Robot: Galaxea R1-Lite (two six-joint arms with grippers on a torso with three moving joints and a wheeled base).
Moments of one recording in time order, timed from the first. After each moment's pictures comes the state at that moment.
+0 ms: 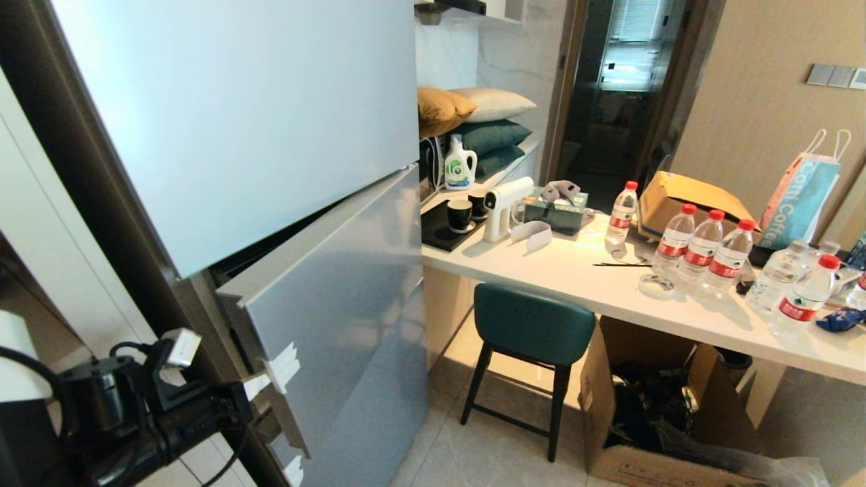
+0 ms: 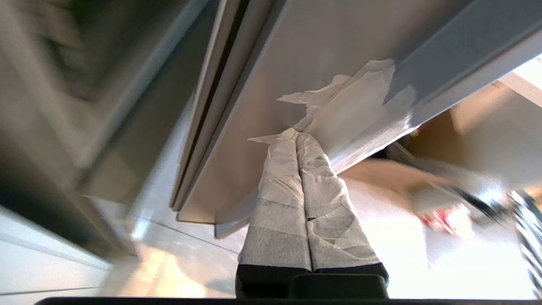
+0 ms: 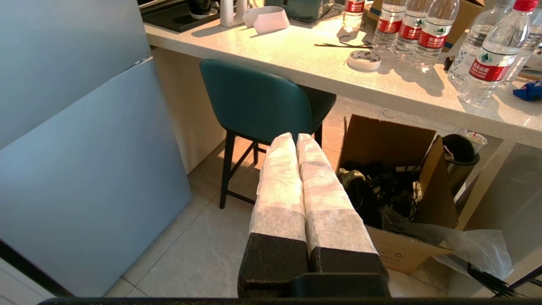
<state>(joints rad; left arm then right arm) 0.04 2.03 -0.11 -1.53 -0.40 -0.16 0.01 0.00 0.00 0.01 0.00 0.01</state>
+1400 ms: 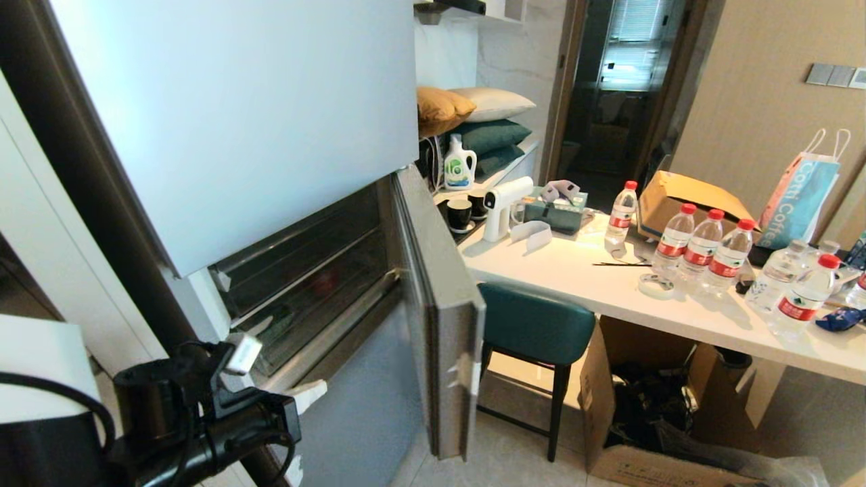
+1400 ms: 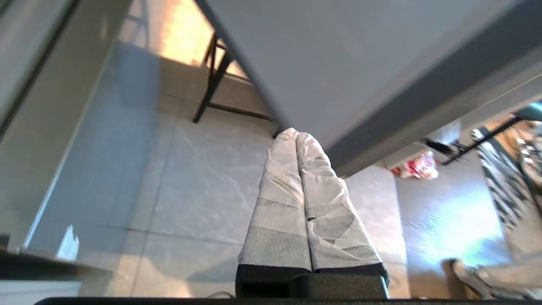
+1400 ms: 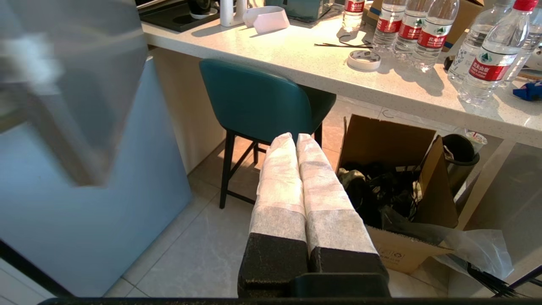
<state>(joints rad) -0.21 2.02 -0.13 -1.52 -0.35 -0.17 0.01 0.00 0.00 0.01 0.00 0.01</state>
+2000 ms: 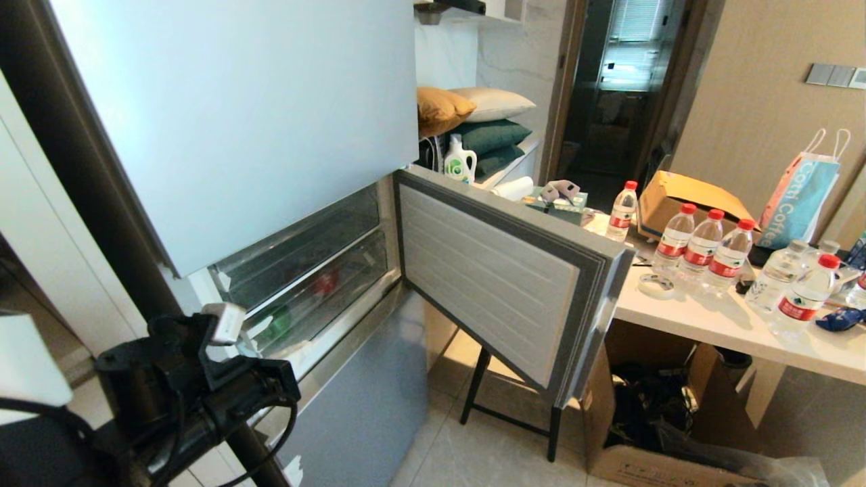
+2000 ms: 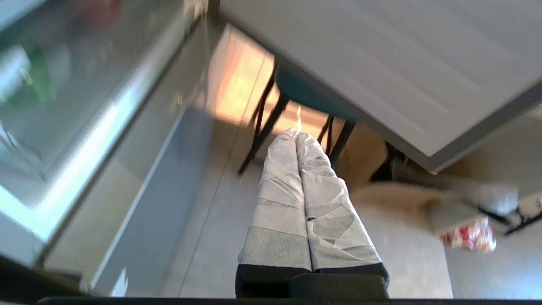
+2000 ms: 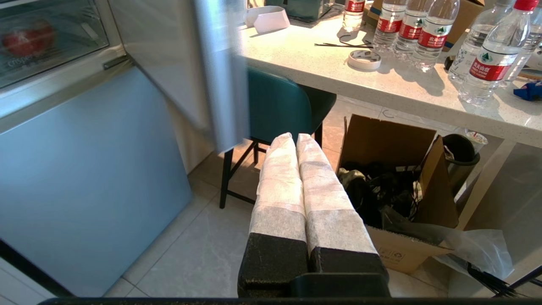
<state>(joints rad) -0.24 1.91 -0.19 -1.52 -0.14 -0.16 0.01 0.00 0.00 0.01 0.00 0.01</state>
